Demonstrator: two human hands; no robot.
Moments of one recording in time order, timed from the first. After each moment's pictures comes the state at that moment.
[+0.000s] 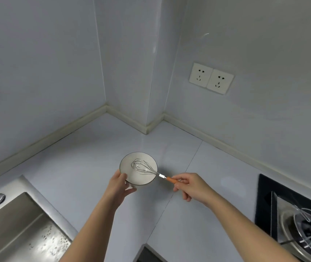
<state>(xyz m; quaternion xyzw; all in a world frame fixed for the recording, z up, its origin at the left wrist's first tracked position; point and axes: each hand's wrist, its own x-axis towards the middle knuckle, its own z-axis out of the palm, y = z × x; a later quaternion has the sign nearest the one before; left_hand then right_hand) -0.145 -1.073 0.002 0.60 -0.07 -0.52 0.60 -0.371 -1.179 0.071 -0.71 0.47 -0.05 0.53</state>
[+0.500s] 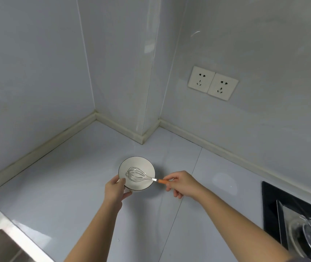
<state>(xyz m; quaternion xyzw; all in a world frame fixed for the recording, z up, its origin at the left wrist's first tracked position) -0.096 -1.143 -0.034 0.64 -0.03 -0.48 0.60 -0.298 -1.242 0.049 -0.68 0.52 -0.02 0.51</state>
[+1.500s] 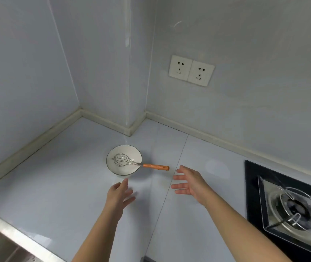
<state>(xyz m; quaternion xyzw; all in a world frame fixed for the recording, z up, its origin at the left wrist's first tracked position) -0.152 -1.106 -0.022 0.62 -0.04 -0.55 0.57 -0.365 -1.212 0.045 -0.42 0.60 -0.21 0.65</state>
